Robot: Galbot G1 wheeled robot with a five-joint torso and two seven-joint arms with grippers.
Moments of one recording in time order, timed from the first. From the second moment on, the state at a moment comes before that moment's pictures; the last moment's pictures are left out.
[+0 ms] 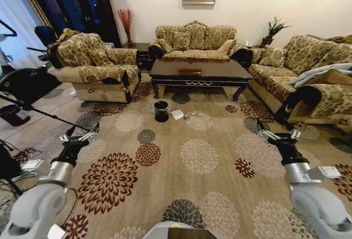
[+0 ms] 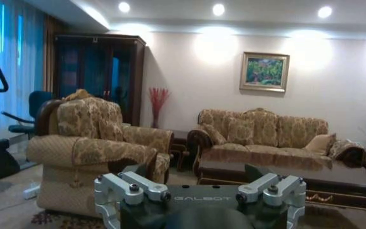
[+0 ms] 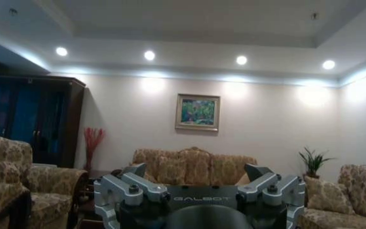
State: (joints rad) left arm 1.69 -1.12 -1.07 -2.25 -0.74 0.13 -0.02; right arm -1.68 0.88 0.90 2.17 0.67 0.22 0.11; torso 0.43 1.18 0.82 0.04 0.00
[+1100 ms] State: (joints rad) left arm 1.56 -1.28 -0.80 -2.26 -0.36 0.16 -0.05; right arm -1.74 1.14 0.85 2.24 0.39 0.20 0.21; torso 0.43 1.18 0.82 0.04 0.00
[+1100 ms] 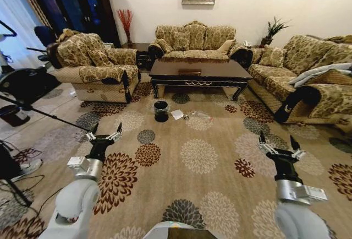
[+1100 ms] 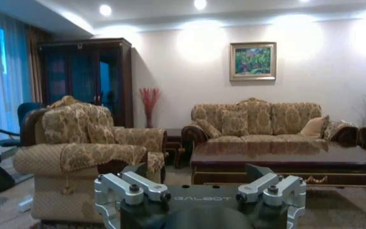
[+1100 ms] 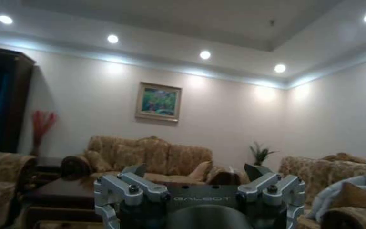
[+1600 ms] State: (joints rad) left arm 1.57 -1.33 -0.80 -2.25 -0.33 0.15 -0.10; right arm -1.74 1.13 0.86 2.20 0.42 0.22 0.20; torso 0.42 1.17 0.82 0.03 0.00
